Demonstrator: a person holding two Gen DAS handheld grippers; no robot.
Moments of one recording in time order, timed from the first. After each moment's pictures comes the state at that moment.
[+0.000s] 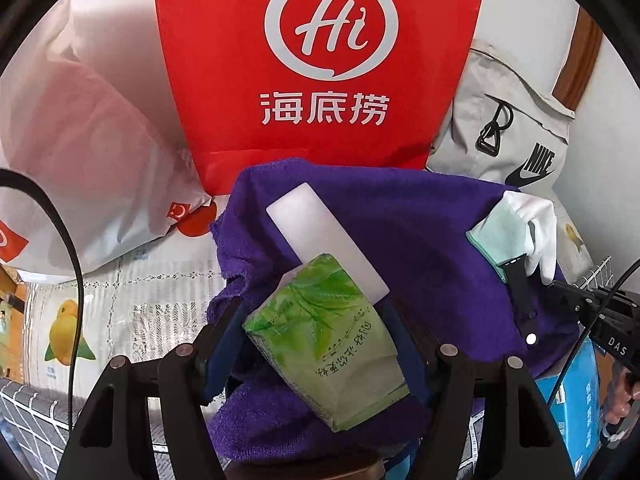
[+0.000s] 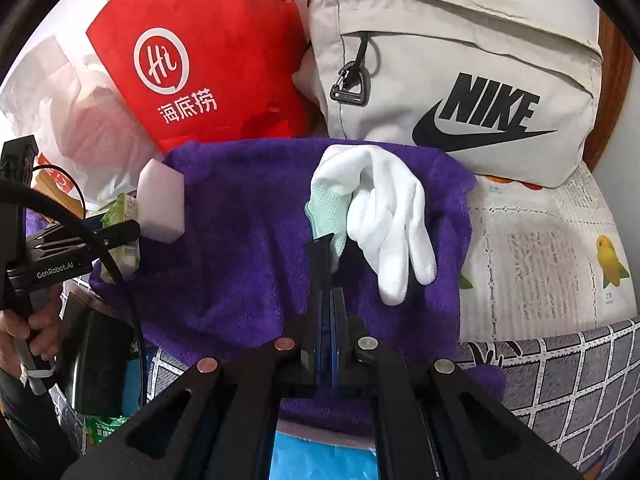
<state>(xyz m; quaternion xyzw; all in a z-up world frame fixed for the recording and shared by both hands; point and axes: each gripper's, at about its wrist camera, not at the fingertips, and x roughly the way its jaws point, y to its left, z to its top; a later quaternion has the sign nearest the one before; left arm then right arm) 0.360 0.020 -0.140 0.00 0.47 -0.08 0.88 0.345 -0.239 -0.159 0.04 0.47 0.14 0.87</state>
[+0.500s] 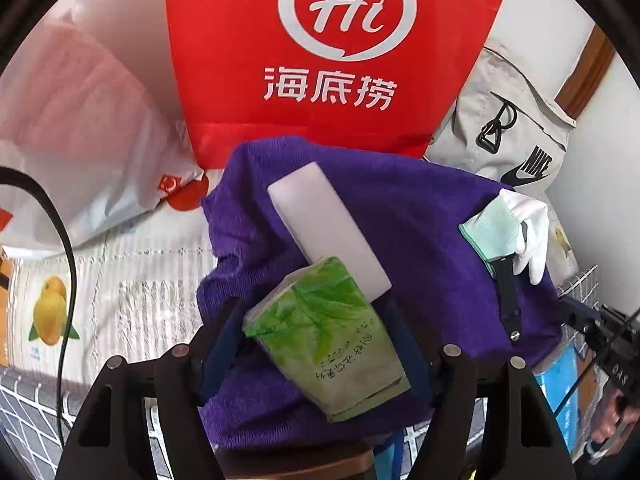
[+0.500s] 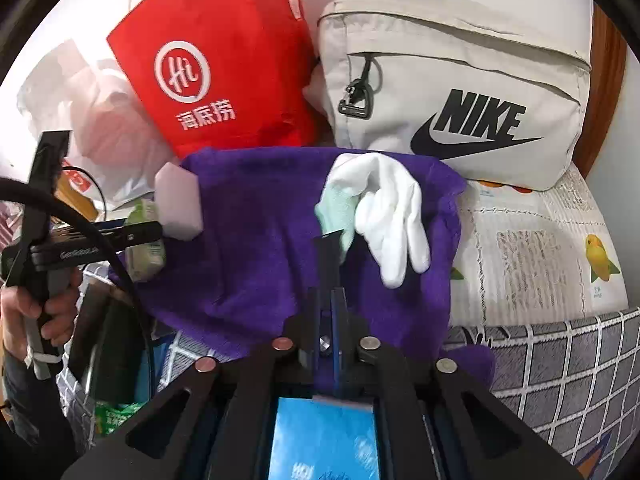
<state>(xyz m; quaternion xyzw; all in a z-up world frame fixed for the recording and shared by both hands) 0.365 0.029 -0.144 -0.04 0.51 -0.09 0.85 0.319 -0.242 -0.139 0.04 0.46 0.15 0.88</state>
